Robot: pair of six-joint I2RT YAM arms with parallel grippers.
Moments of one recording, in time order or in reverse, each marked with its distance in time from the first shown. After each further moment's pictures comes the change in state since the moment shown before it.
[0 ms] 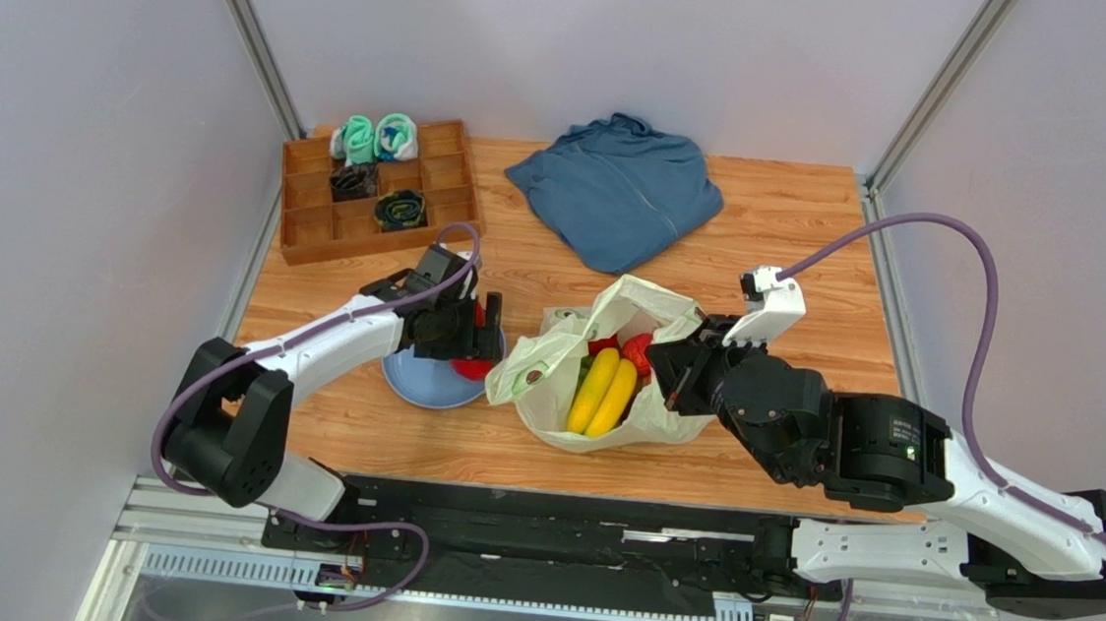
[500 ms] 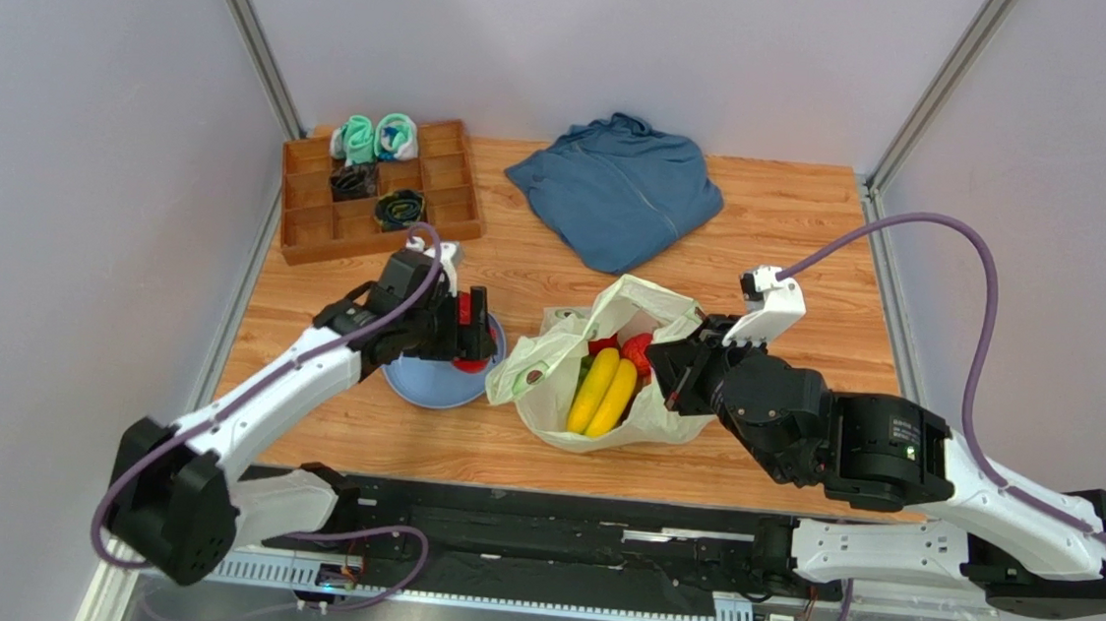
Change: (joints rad) left arm 0.000 -0.255 -0.058 -0.023 0.032 -0.016; right arm 0.000 0.000 0.000 0.000 0.000 0.000
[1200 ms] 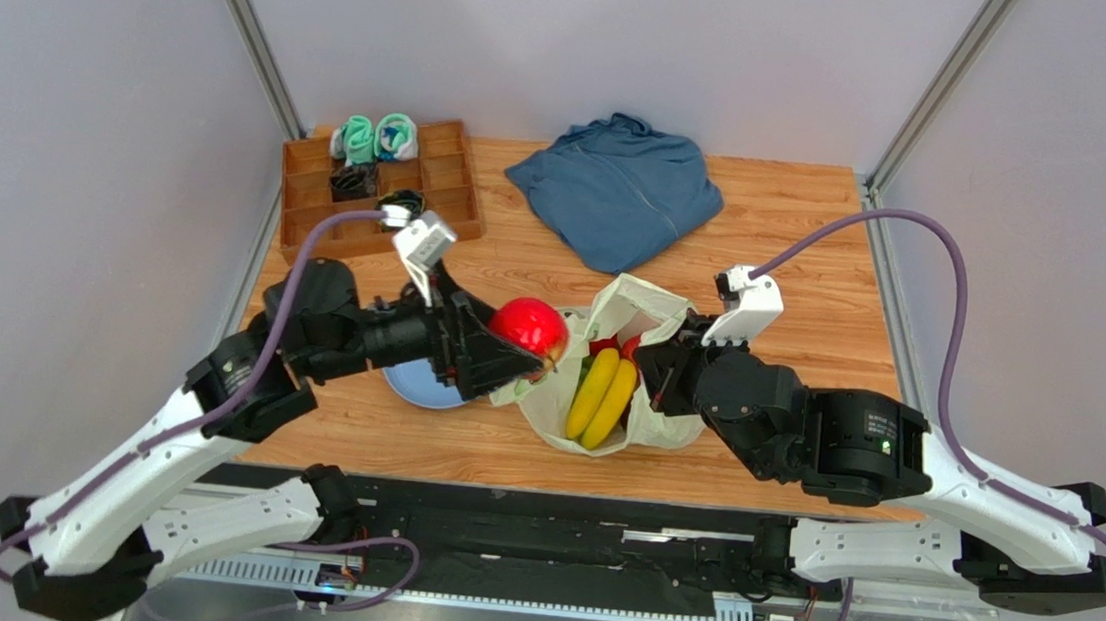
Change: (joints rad) left arm -0.351 -0.407 0.320 0.013 0.192 -0.074; right arm 0.000 0.047 0.006 0.003 -0.011 -0.020
